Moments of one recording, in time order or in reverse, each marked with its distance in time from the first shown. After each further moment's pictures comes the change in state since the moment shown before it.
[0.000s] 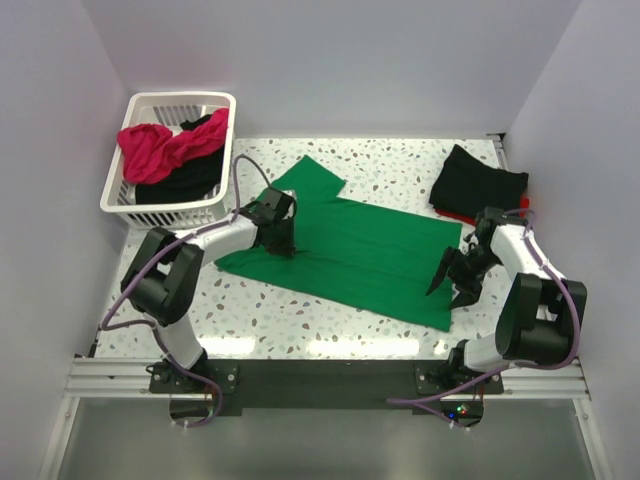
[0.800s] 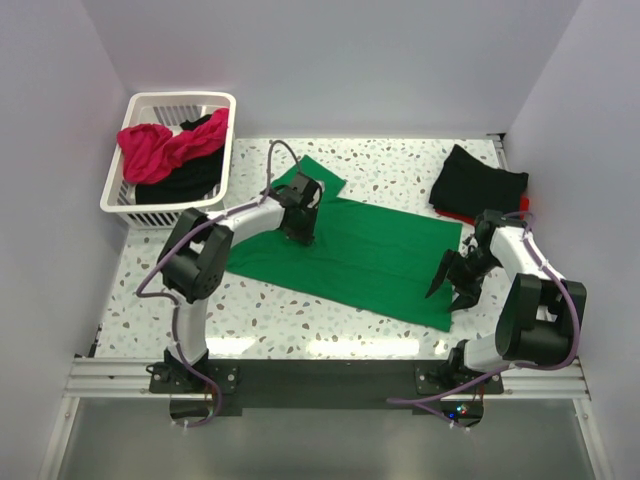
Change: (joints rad) left arm -0.058 0.251 0.332 -0.112 -0.013 0.139; right arm 0.000 -0.005 -0.023 0.004 -0.002 0.006
